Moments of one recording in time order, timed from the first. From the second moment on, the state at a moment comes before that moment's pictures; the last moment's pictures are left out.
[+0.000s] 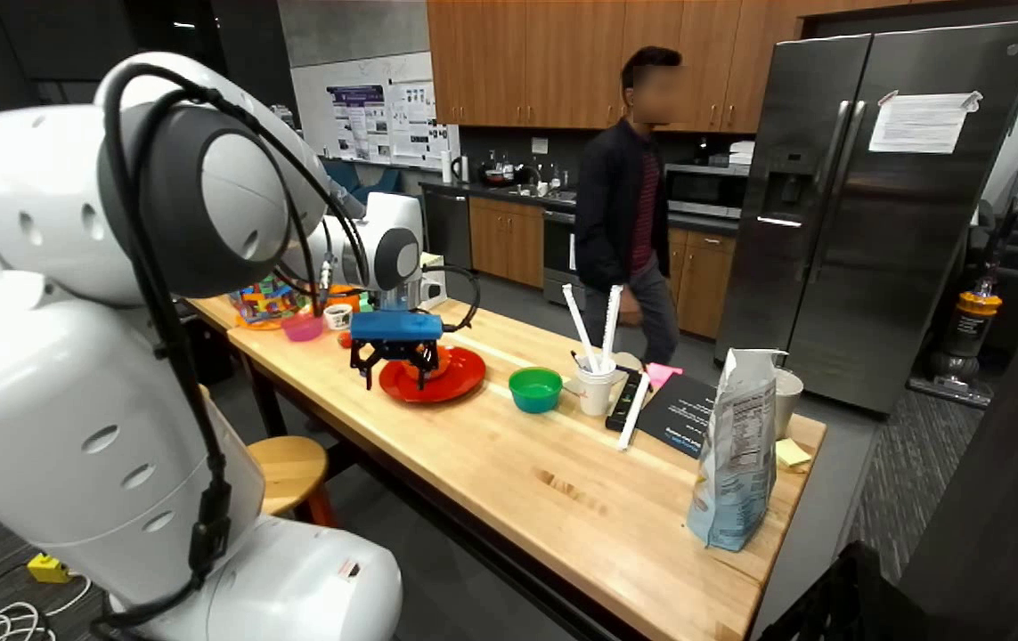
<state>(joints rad) 0.25 -0.26 0.14 -2.39 0.17 2.08 -0.33</state>
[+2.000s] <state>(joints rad) 0.19 0.14 0.16 -2.00 0.10 2.21 -0.47</state>
